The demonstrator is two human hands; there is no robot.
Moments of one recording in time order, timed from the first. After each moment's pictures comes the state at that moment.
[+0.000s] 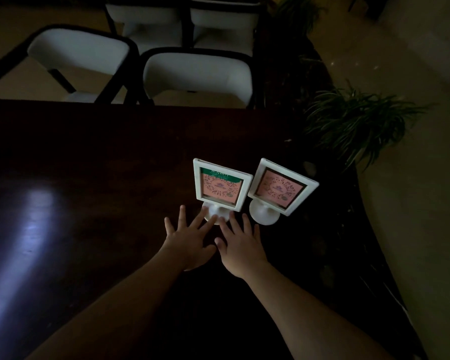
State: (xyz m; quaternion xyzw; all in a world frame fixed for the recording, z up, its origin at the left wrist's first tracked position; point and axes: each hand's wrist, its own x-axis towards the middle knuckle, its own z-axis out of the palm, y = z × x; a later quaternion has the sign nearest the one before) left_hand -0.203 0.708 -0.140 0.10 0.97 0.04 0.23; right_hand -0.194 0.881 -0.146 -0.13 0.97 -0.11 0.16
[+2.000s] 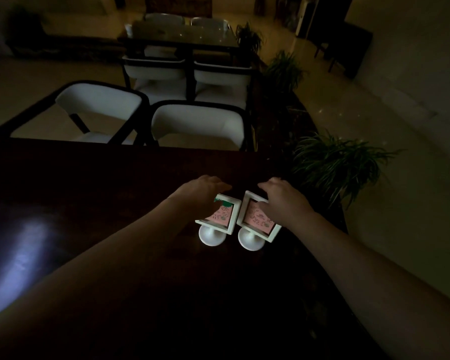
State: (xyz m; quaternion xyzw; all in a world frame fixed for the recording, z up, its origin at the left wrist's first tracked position) left_hand -0.282 0.737 0.051 0.22 0.97 0.10 0.06; right_hand -0.265 0.970 0.070 -0.13 0.98 -0.12 0.03
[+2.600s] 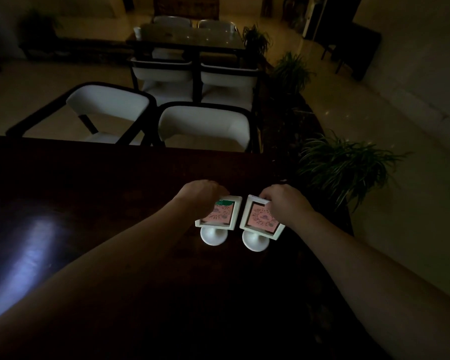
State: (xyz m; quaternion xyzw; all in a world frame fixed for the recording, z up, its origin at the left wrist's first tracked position) left_hand -0.282 0.731 0.043 0.17 0.98 0.06 0.04; right_hand -0.271 0.966 0.067 -0.12 0.98 -0.13 0.06
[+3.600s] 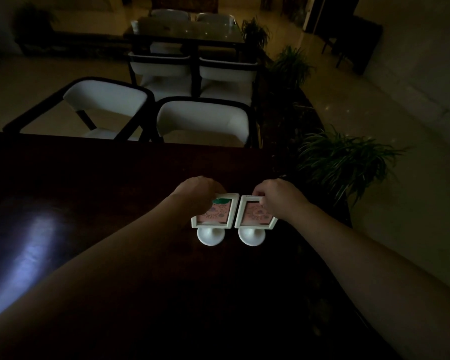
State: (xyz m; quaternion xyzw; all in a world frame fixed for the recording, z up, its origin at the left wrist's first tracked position) left_hand -0.282 0.728 0.042 0.14 0.98 0.10 0.08; right_hand -0.272 0.960 0.070 -0.16 0.98 -0.11 0.07
